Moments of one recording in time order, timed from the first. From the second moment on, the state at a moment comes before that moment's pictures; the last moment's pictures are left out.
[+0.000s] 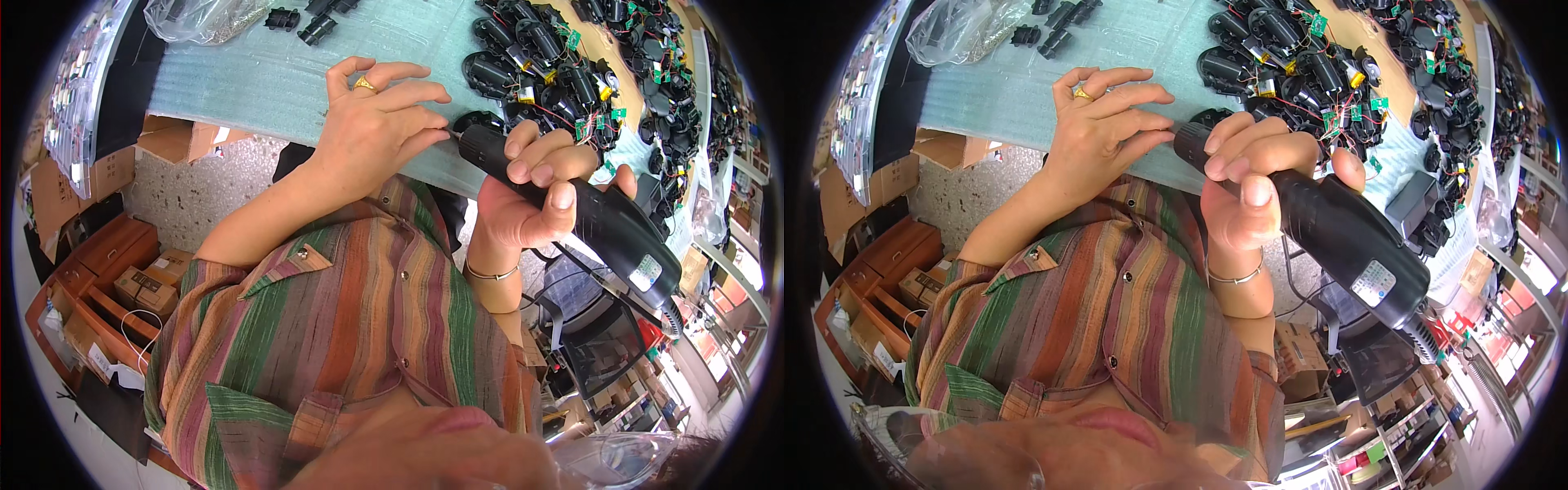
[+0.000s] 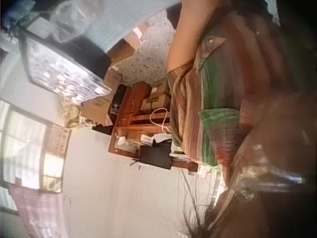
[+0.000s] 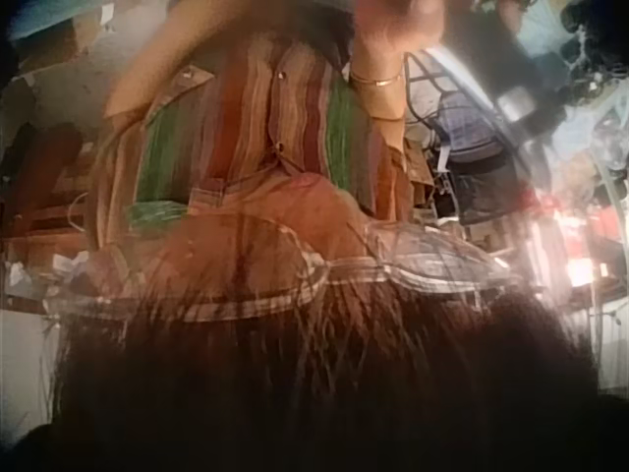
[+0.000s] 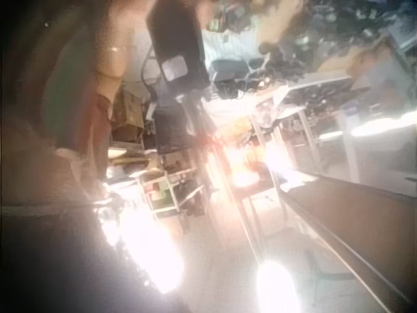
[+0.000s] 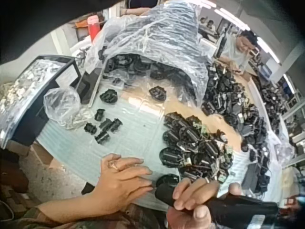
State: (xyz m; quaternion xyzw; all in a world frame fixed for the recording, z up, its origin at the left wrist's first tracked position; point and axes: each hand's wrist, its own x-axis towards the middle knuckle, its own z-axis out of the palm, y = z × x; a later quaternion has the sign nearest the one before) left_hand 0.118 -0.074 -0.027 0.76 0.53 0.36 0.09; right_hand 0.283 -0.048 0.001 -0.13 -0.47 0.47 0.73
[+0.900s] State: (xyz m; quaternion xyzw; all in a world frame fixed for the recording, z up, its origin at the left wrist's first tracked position) left_hand 0.119 -0.075 -0.027 0.77 0.52 0.35 0.10; right_hand 0.289 -0.047 0.005 -0.15 -0.48 0.48 0.72
